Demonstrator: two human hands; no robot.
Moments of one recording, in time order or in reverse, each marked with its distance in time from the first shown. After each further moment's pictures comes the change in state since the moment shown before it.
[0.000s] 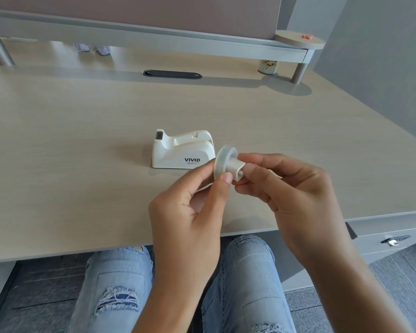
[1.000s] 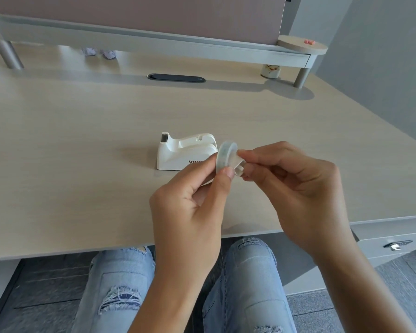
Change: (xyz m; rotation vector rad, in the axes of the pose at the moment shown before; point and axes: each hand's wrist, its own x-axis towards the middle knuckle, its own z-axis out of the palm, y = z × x) left_hand 0.008 0.004 -0.003 -0.058 -0.027 0.025; right_hand 0.010 -0.001 -0.003 -0.399 -0.113 -0.409
